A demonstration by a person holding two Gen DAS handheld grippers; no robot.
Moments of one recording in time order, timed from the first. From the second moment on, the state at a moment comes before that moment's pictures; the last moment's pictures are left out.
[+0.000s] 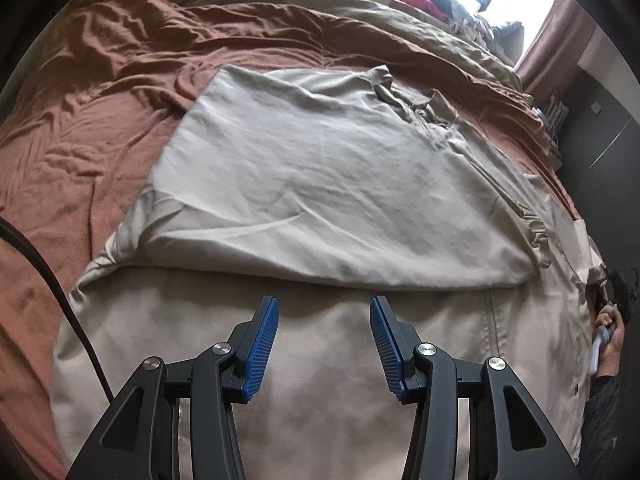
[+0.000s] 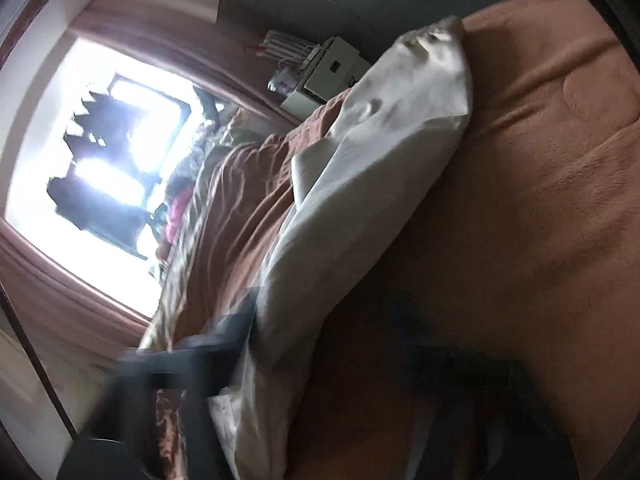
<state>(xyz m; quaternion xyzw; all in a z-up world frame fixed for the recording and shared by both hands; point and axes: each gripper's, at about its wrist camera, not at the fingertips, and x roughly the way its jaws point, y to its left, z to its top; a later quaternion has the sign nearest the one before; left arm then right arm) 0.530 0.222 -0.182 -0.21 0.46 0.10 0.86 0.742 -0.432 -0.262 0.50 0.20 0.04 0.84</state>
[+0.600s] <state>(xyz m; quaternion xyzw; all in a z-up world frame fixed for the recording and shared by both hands) 0.523 0.211 -0.158 -0.24 0.43 0.07 0.87 0.672 -0.272 -0.123 0.27 0.18 0.18 0.93</state>
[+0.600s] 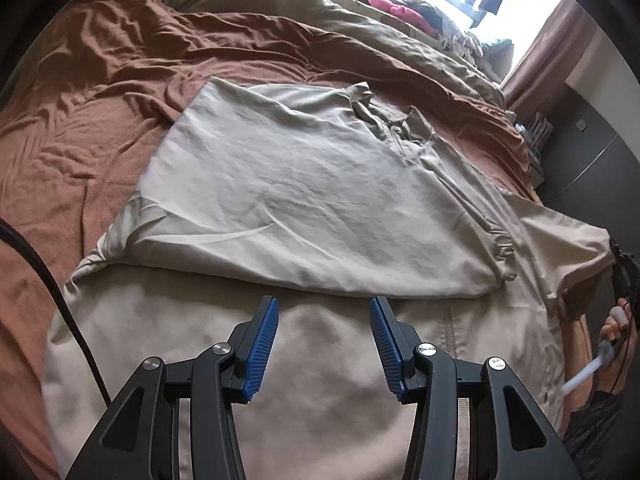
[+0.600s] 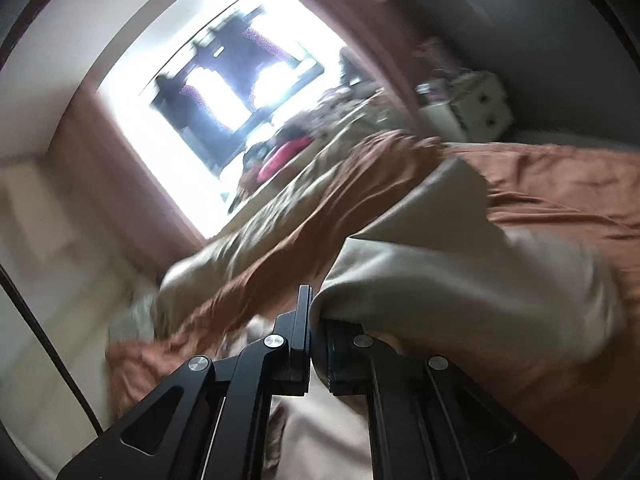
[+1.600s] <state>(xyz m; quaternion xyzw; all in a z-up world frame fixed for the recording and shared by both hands) 0.524 0.212 -0.162 -0.25 0.43 0.08 0.86 0.670 -0.309 -0.173 0.40 0.32 0.08 0.85</state>
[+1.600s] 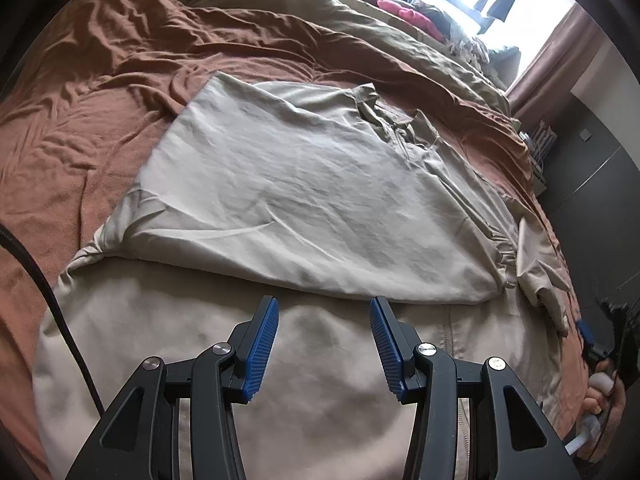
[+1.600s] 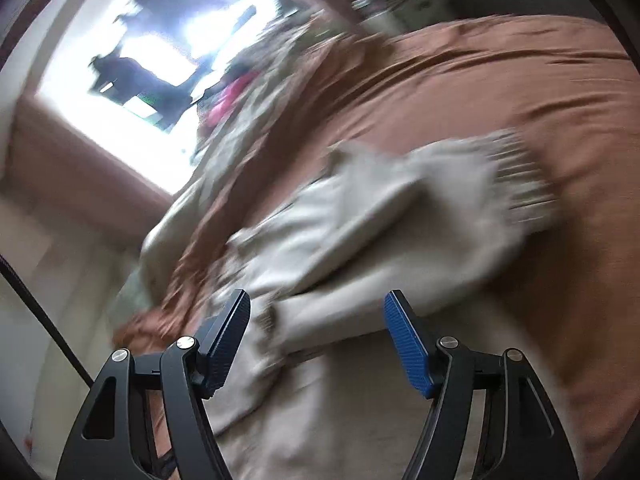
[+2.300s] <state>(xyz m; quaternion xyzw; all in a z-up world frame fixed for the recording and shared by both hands) 0.522 0.230 -0.153 -0.29 0.41 0.09 0.86 0.688 -0.284 -0.130 0.38 0.20 0.06 0.90</state>
